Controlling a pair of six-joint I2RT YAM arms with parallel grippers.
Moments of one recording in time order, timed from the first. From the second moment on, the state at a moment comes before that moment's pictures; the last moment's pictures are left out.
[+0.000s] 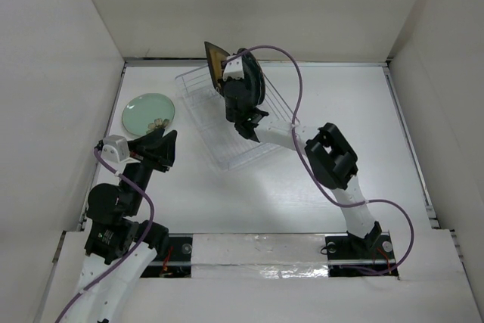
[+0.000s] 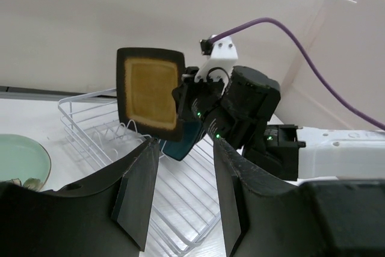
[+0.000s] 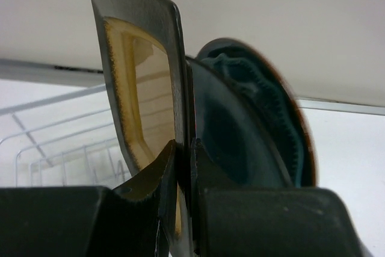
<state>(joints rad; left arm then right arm) -0.39 0.24 0.61 -0.09 -0.06 -0.33 0.83 2.20 1.74 0.53 0.80 -0.11</state>
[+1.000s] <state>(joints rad) -0.39 0.24 0.61 -0.08 -0.04 -0.33 0.90 2.17 1.47 0.69 0.94 0.14</state>
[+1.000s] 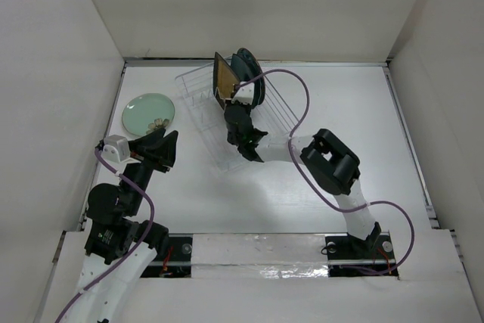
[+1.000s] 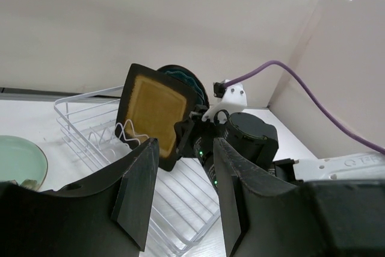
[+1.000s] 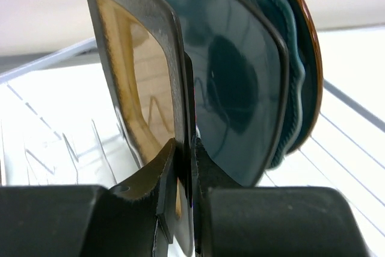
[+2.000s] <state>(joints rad) -0.39 0.22 0.61 -0.09 -0.08 -0.34 1.15 1.91 1.42 0.42 0.64 0.36</state>
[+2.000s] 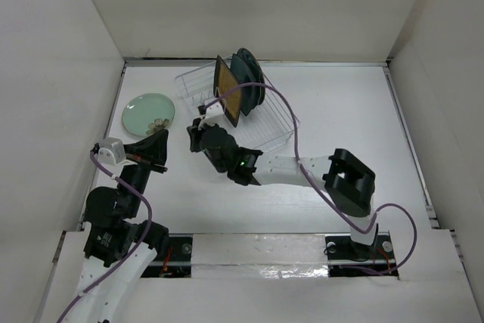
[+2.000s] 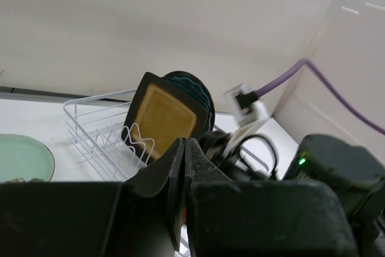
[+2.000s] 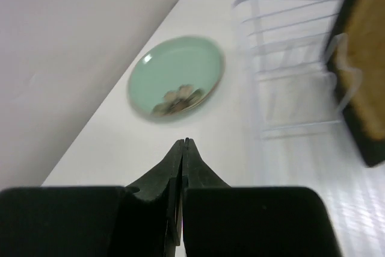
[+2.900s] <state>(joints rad) -0.38 0.29 0.67 -0.12 -0.30 -0.39 1.13 2.33 1.80 0.12 0.23 0.67</state>
